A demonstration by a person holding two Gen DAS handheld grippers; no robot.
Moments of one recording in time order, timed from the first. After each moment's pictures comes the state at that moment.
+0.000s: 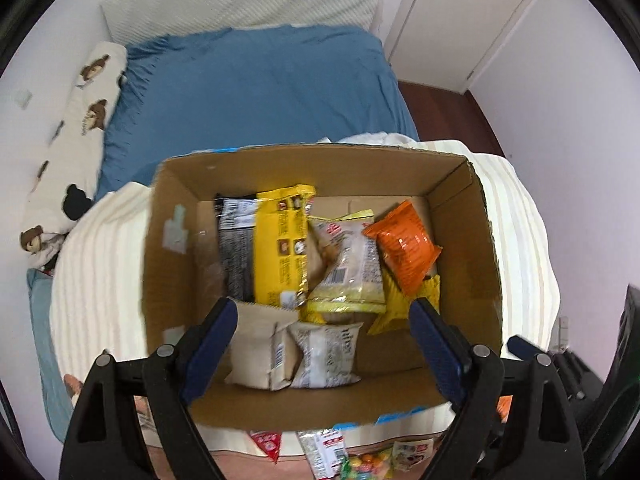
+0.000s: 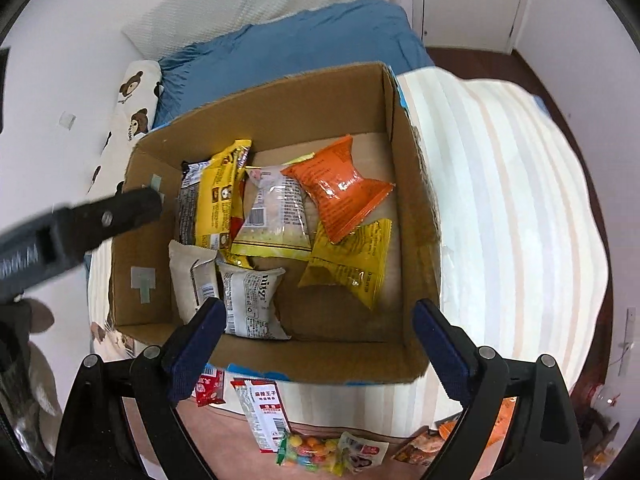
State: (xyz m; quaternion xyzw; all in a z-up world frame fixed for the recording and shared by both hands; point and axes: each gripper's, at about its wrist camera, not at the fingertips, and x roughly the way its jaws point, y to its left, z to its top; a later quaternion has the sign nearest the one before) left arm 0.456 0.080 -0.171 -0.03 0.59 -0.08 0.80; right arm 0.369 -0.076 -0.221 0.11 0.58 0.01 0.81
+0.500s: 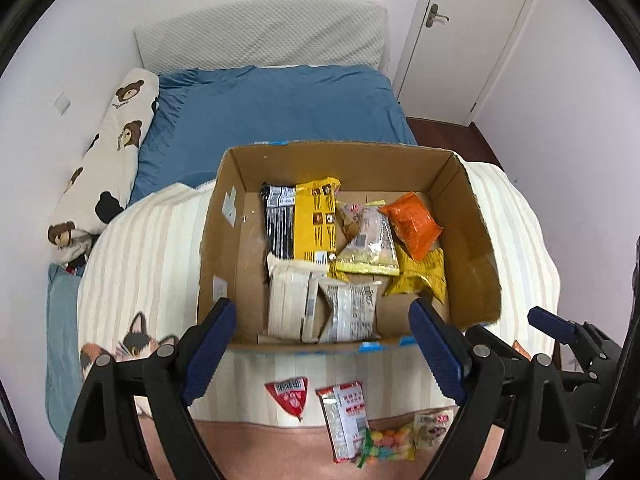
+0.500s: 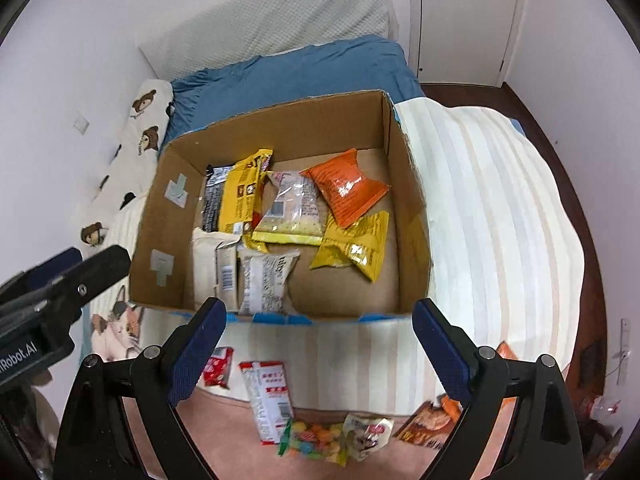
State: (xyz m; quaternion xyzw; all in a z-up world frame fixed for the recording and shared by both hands) left arm 0.357 0.113 -0.135 -0.02 0.53 -0.06 0.85; right arm 0.299 -0.056 -0.192 0.10 0.52 0.00 0.85
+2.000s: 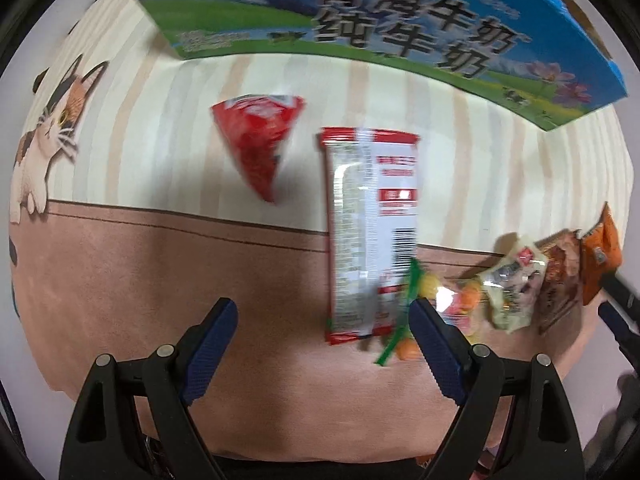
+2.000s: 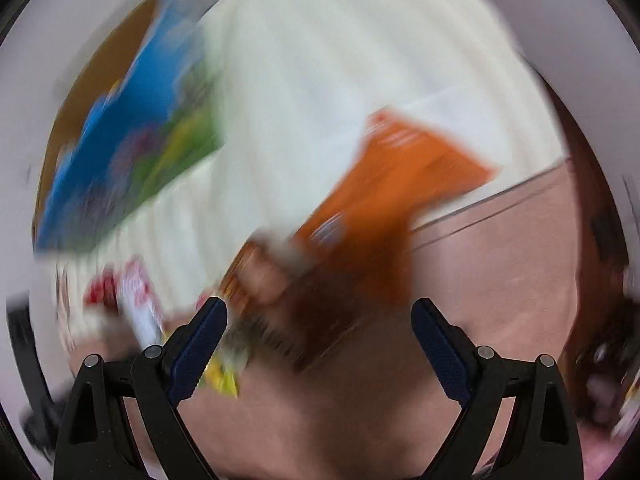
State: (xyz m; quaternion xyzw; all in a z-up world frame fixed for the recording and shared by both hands) left arm 0.238 0.082 -0.338 -0.07 0.70 -0.01 0.71; right arm 0.174 -0.186 -0.356 0.25 0.57 -0.11 0.77
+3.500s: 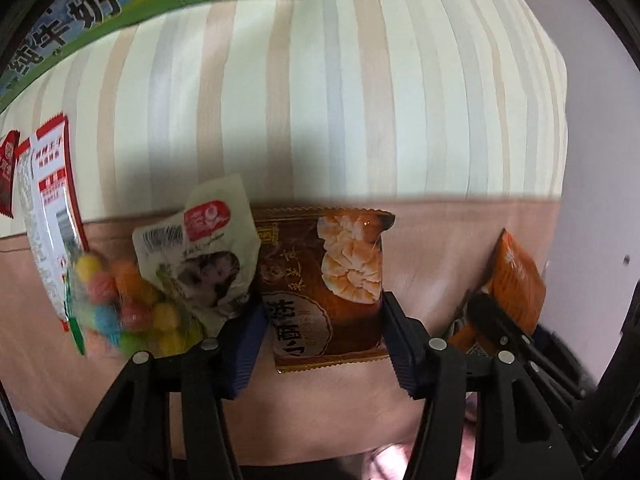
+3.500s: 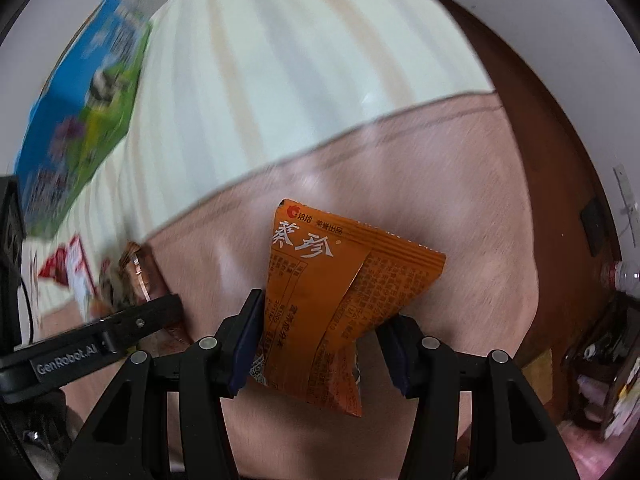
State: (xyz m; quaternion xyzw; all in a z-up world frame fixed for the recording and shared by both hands) left arm 0.228 -0.101 -0.366 -0.05 0.74 -0.14 0.66; right arm 0.107 -0.244 -0.397 0.21 0.60 -0.09 0.76
